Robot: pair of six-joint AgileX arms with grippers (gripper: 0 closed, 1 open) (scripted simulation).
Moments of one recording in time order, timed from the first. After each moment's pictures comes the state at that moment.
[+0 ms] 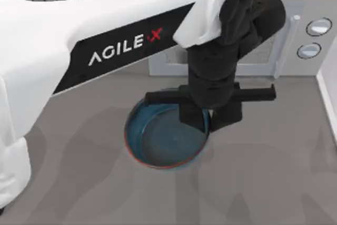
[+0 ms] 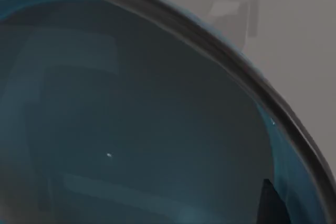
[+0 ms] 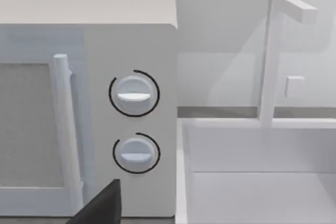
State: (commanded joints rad) left arm -0.89 2.10 1.89 -1.30 0.01 -0.87; right arm 0.00 0.00 0.00 0.00 0.00 0.00
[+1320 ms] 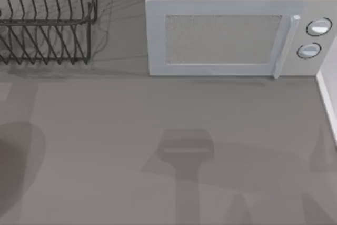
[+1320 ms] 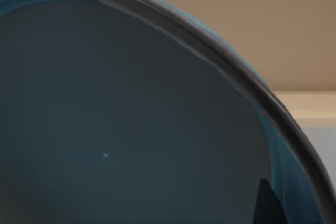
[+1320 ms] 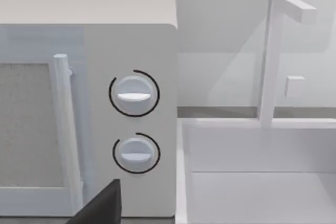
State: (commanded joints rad) left arm 0.18 0.89 1.11 -0.23 0.21 0.01; right arm 0.00 0.00 0.00 0.00 0.00 0.00
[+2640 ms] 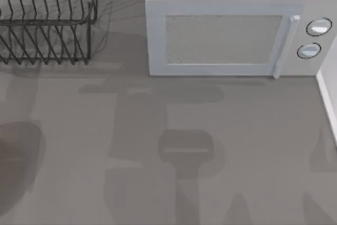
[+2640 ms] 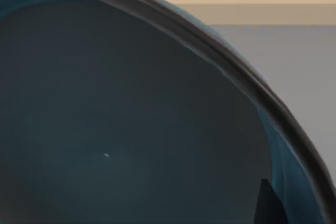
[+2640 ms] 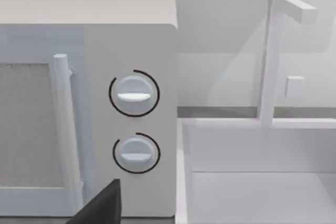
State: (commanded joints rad) left arm 0.08 1.68 0.96 0.74 0.12 0.02; right arm 0.00 0.00 0.00 0.00 0.00 0.00
